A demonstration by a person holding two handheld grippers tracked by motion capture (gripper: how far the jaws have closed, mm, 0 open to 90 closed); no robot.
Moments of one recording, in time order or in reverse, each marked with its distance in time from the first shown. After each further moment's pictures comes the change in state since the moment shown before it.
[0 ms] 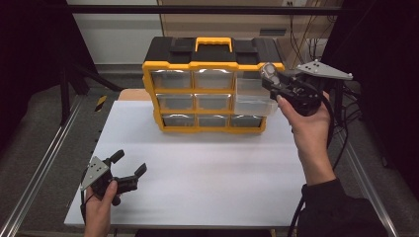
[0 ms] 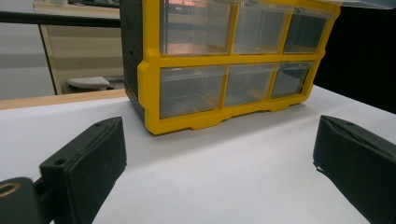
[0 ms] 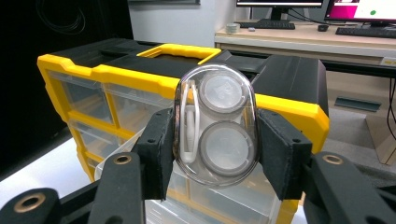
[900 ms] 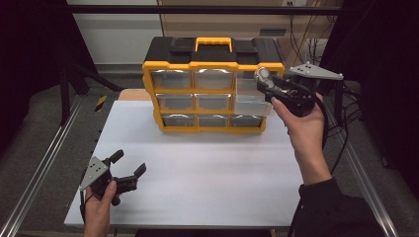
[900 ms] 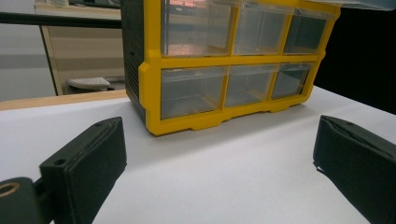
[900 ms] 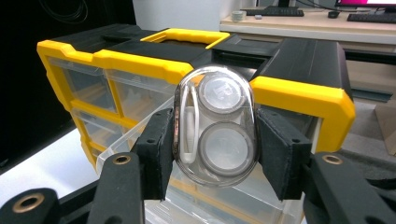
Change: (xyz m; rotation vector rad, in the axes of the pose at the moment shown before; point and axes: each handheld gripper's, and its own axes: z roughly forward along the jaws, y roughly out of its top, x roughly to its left) left arm 0.001 0.001 -0.001 -0.004 0.003 -0.002; right arm 0.004 -0.007 0.011 0.047 0.021 0.009
